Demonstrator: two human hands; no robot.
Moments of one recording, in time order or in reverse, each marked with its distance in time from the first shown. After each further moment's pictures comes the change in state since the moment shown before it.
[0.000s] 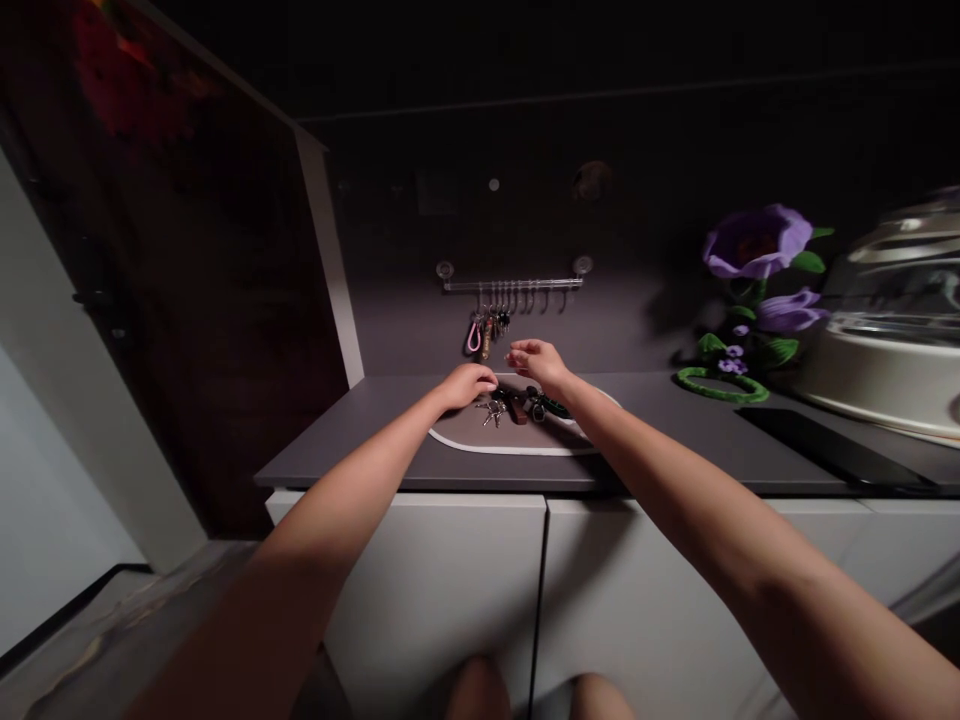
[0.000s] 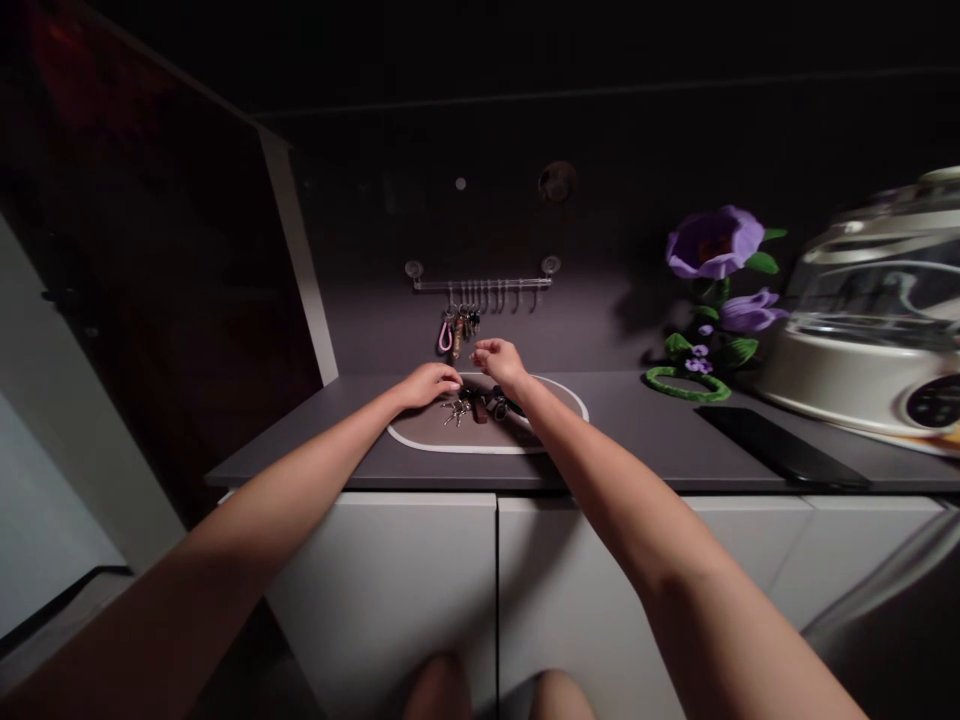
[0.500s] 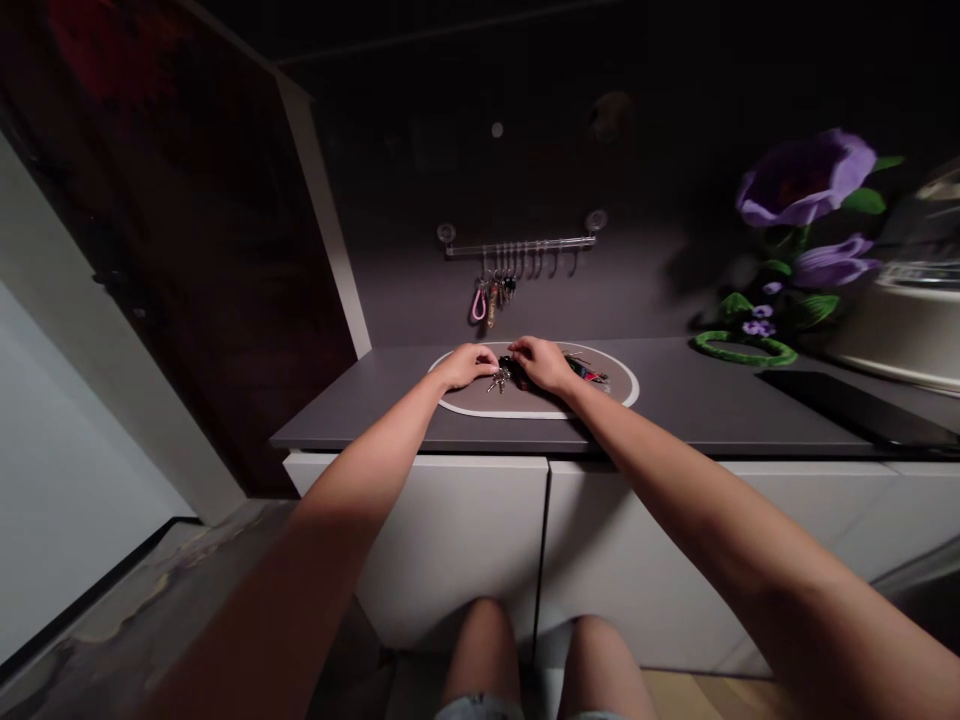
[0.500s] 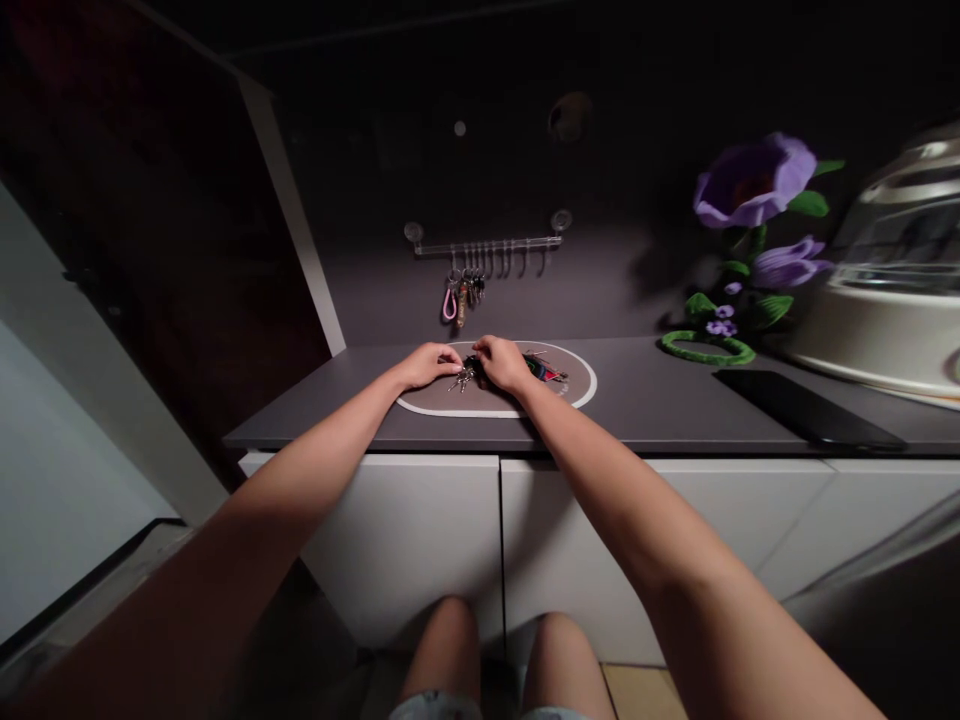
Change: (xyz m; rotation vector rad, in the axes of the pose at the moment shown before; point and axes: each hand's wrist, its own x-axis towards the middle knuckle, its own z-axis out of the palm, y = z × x) left_hand -0.018 -0.018 0.019 -0.253 0.016 -0.061; right_hand -0.024 0.039 -0.004 -0.819 -0.087 -0.374
